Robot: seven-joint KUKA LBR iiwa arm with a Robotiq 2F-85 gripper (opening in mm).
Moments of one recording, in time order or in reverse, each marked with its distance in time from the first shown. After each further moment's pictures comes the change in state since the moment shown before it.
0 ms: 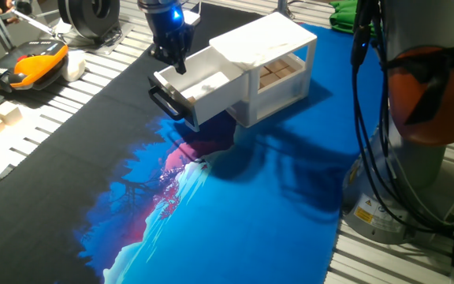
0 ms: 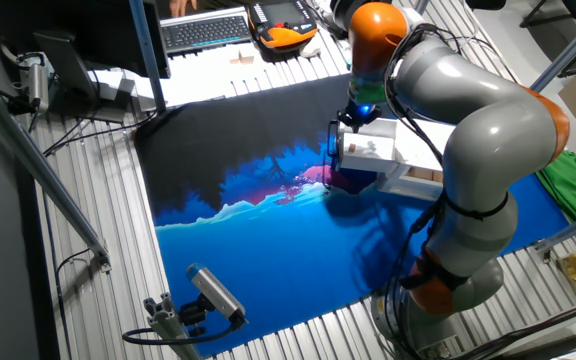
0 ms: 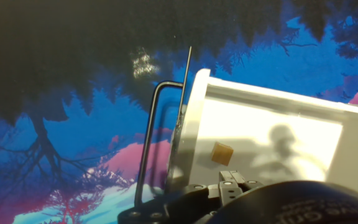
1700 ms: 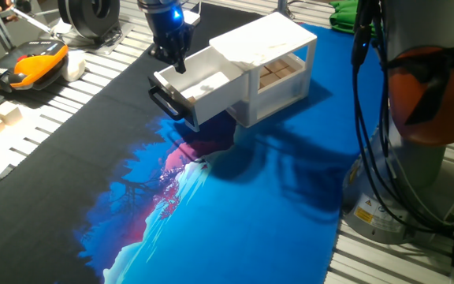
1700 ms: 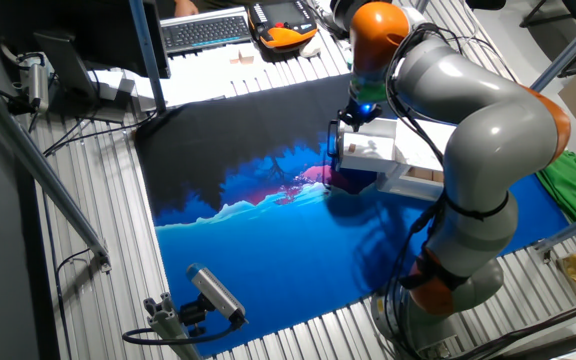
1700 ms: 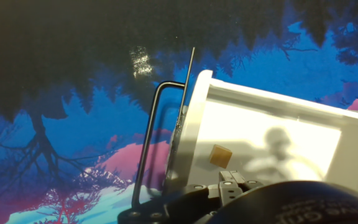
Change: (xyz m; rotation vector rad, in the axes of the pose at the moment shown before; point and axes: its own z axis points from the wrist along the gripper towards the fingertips) arm -0.005 -0.002 -0.002 0.008 0.001 -0.030
